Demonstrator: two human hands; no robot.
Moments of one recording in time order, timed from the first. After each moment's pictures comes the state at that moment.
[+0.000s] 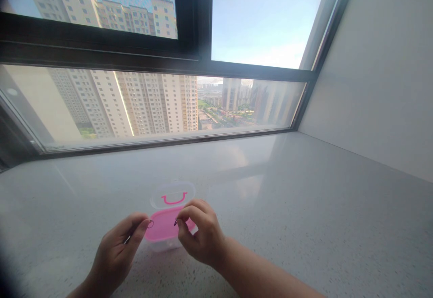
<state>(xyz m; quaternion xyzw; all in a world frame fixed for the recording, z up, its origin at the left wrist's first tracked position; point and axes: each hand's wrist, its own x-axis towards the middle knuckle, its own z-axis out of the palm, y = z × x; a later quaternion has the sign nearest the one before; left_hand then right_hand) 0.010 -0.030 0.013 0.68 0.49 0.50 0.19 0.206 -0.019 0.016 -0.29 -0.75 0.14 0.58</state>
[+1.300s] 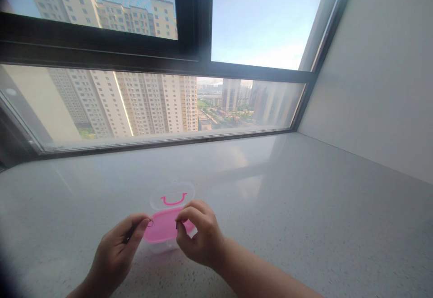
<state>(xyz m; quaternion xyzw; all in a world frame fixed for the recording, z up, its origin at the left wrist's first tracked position) 0.011 -0.028 0.013 0.67 0.49 0.52 0.18 0.206 -0.019 0.014 -0.29 -0.76 0.13 0.57</state>
